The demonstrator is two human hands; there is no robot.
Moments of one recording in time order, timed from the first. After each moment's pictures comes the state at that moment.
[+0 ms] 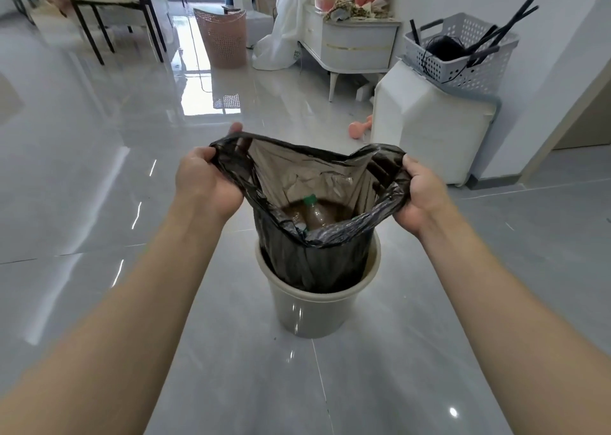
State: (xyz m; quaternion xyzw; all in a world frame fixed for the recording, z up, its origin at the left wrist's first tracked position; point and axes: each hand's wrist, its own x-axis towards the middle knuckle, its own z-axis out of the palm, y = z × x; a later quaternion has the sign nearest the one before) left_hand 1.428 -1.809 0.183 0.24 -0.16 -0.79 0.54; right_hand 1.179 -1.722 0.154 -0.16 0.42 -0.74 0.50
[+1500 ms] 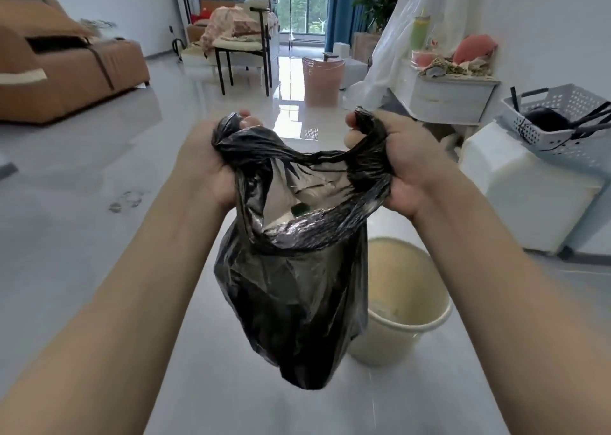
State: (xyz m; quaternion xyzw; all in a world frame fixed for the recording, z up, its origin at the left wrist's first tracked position) left_hand 1.575 -1.738 0.329 0.12 -0.23 -0.80 0.55; right_hand 1.385 -1.701 0.340 -0.39 0.36 -0.58 0.62
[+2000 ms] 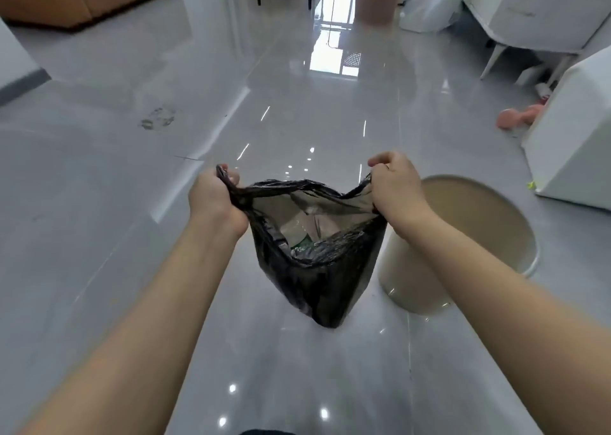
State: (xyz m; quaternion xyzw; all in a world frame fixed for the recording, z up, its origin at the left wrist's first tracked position) left_hand 1.661 -1.744 0.116 0.50 -0.06 -0.55 0.67; right_hand 1.440 -1.743 0.132 -0.53 0.69 -0.38 0.31
